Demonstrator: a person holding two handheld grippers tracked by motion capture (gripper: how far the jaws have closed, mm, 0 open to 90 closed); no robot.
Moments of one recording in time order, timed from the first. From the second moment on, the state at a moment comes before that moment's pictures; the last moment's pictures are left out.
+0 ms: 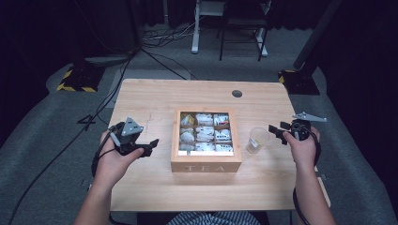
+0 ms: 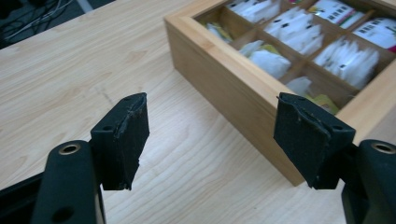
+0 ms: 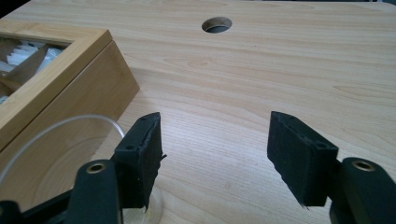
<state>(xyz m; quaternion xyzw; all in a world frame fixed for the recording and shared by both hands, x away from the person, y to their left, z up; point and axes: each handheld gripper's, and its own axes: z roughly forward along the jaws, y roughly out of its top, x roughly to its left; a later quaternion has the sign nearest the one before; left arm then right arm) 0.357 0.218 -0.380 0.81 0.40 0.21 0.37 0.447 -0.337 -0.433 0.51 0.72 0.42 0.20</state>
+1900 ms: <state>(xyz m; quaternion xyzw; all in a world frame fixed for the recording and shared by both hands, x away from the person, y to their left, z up) 0.418 0.266 -0.500 0.79 0.50 0.20 0.31 0.465 -0.361 -0.503 0.48 0.78 0.35 0.21</state>
